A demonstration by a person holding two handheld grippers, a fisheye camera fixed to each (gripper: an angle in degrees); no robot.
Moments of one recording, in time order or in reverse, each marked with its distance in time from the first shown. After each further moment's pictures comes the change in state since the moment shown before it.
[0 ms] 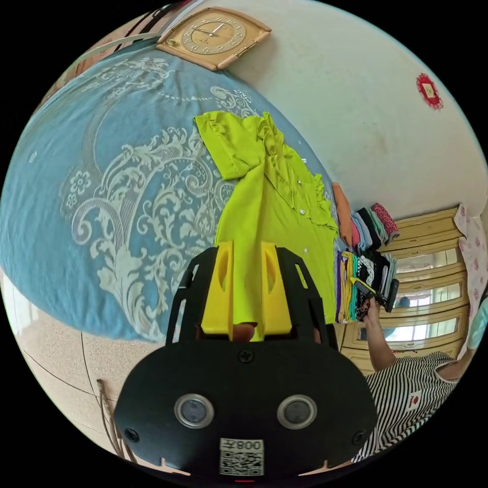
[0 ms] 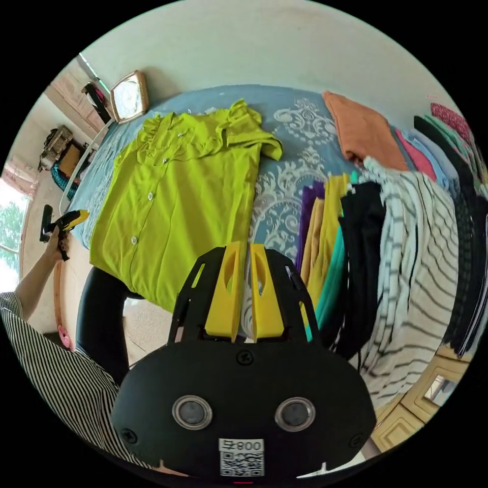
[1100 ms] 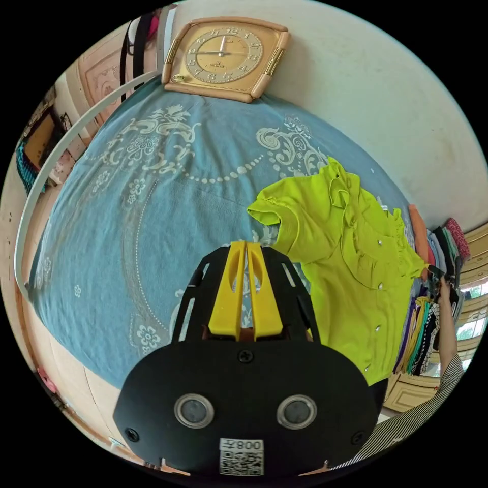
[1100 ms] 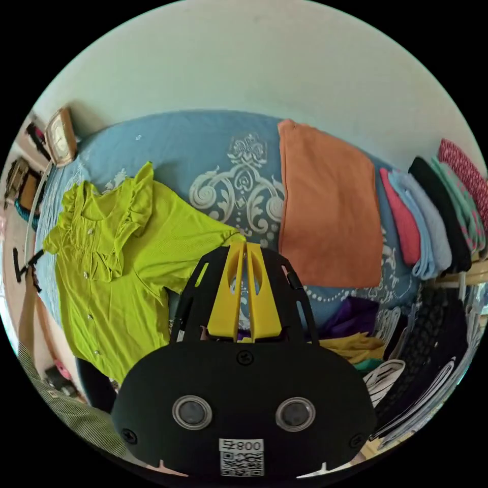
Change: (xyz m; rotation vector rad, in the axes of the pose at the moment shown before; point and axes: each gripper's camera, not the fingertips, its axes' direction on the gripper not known) left arm -0.017 -0.256 0.037 0.045 -0.464 0.034; right arm 0.190 -0.274 0.040 -0.079 0.158 0.111
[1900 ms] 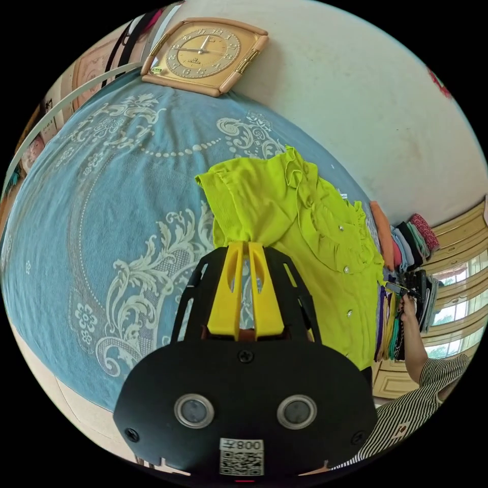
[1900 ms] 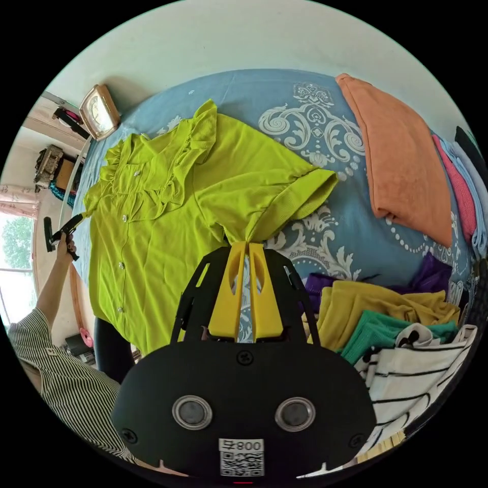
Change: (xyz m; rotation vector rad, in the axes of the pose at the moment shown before) left arm 0.008 0.008 0.071 0.060 0.232 0.014; right arm -0.009 0.094 0.055 -0.077 -0.255 -0.086
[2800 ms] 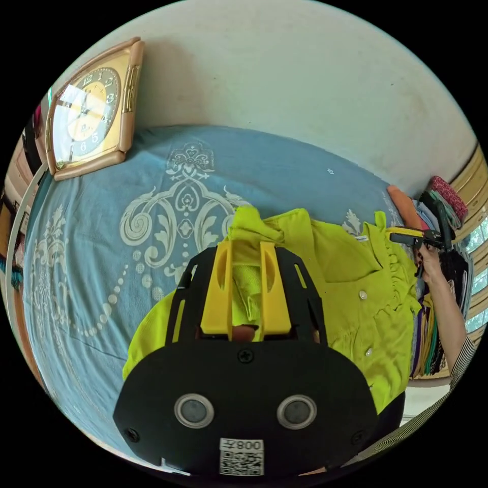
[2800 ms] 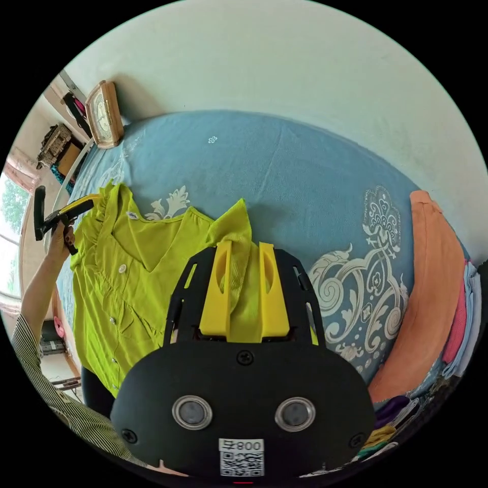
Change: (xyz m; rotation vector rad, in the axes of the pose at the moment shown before) left arm 0.053 -0.213 0.225 0.014 -0.150 0.306; right arm -0.069 -0.241 0.069 0.108 0.074 -0.193
